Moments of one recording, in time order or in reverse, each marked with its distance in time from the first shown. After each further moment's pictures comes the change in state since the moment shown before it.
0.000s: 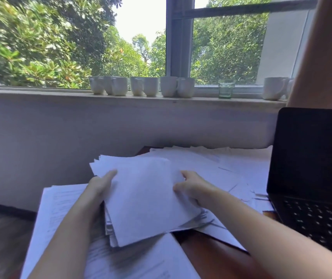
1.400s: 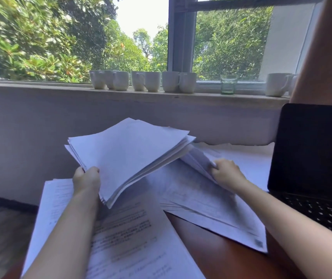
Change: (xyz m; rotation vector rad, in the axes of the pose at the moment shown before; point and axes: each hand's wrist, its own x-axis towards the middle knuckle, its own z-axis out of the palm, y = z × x) left_hand 0.001 0.003 -0.002 -0.124 0.386 0.107; right_hand 0.004 0.020 -0.072 -0.873 0.423 -0.108
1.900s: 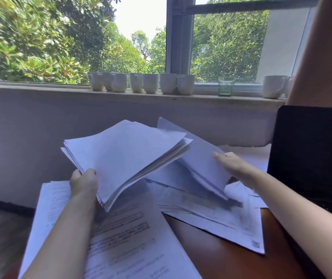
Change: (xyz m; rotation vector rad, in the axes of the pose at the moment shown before) left_hand -0.003 0.001 -0.001 -0.012 0.021 -0.024; right_hand 0.001 0.001 -0.033 0.666 -0.208 0.219
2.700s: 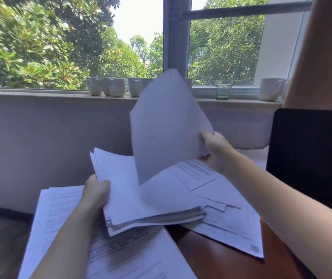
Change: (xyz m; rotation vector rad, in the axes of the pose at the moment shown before) left_hand -0.008 -0.003 0.004 0.258 -0.311 0.080; right_hand -0.015 -0.078 0.026 0.742 0.089 -0.090
